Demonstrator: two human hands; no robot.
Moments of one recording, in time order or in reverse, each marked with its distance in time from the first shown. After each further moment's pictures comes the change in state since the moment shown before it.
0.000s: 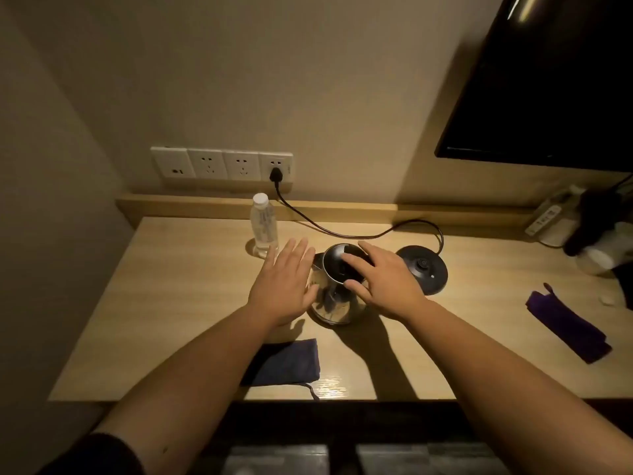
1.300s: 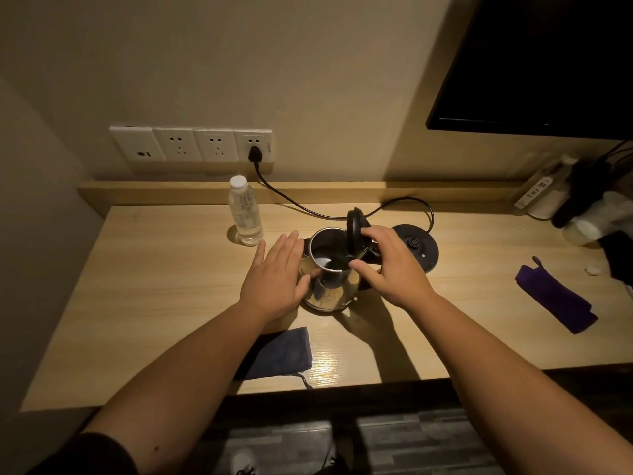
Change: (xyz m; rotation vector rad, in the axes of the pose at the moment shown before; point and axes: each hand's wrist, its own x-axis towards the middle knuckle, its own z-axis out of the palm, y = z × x) left_hand 0.010 0.000 0.032 -0.103 -0.002 0.005; right_hand -0.012 0.020 0.011 0.474 0.270 0.094
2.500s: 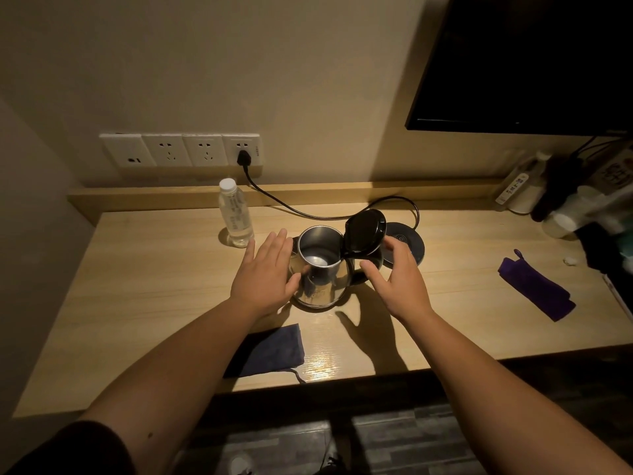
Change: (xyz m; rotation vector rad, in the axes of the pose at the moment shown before) left_hand -0.001 0.002 -0.004 0.043 0.000 0.000; right_hand -0.038 0.008 0.002 0.113 0.218 0.270
